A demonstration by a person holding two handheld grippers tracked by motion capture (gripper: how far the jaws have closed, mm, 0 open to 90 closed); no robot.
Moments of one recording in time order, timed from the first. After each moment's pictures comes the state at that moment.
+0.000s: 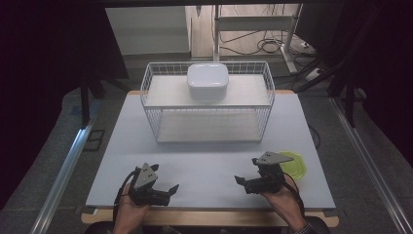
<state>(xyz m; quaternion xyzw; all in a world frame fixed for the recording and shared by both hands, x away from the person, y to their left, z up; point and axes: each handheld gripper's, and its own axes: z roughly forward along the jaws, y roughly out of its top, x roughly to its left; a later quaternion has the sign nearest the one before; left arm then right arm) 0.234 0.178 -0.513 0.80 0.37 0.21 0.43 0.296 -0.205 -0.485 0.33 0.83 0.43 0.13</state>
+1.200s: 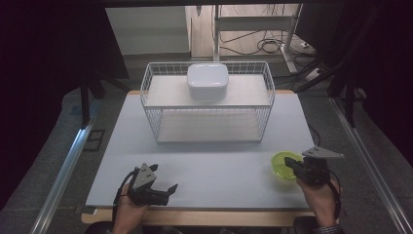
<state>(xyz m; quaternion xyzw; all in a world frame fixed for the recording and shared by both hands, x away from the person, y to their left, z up) 0.234 0.181 -0.515 0.79 0.37 0.21 0.43 0.300 -0.311 -0.459 0.44 0.78 0.39 0.21</state>
